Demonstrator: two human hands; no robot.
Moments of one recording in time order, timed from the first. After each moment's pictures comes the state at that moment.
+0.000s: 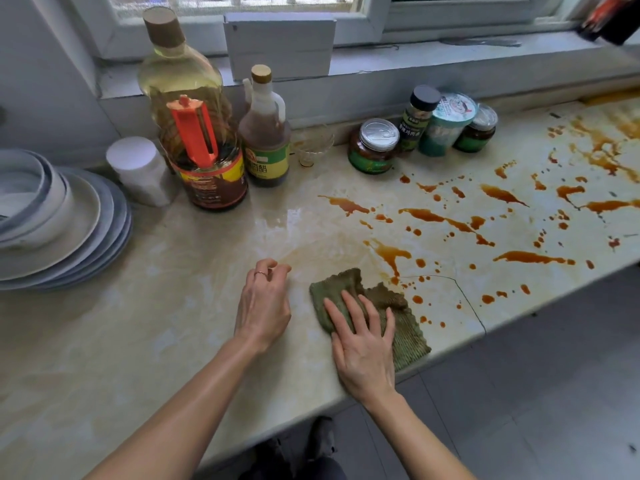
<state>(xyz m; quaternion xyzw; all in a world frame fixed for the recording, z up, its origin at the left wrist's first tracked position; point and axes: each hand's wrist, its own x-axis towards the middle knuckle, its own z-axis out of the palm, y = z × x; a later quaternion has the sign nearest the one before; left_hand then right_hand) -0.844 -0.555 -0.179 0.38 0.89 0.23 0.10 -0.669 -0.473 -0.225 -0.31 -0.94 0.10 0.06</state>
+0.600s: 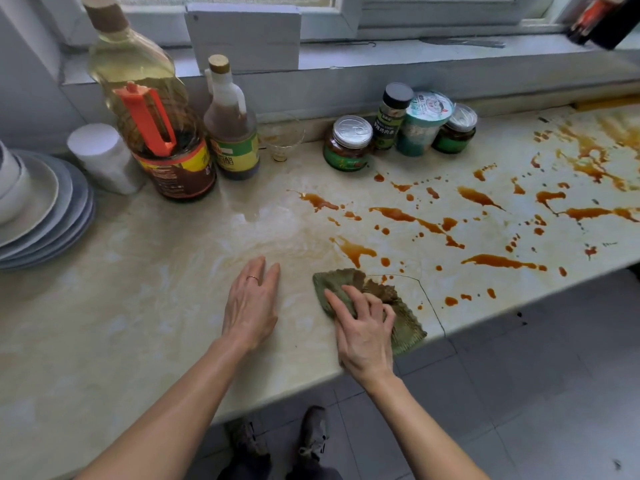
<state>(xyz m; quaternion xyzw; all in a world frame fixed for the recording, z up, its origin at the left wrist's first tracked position) -0.798 -0.522 -0.197 0.37 0.91 0.15 0.12 -0.626 -0.403 -0.228 -0.29 -0.95 0.09 0.08</state>
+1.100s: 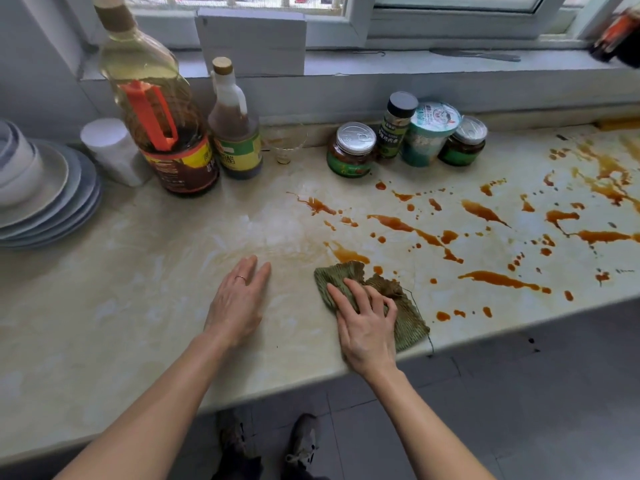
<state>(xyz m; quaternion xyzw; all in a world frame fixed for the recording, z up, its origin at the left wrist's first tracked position) -0.791 -0.523 -0.197 0.35 0.92 0.15 0.12 -0.616 -0.359 -0.227 -0.26 -0.96 0.10 0.07</state>
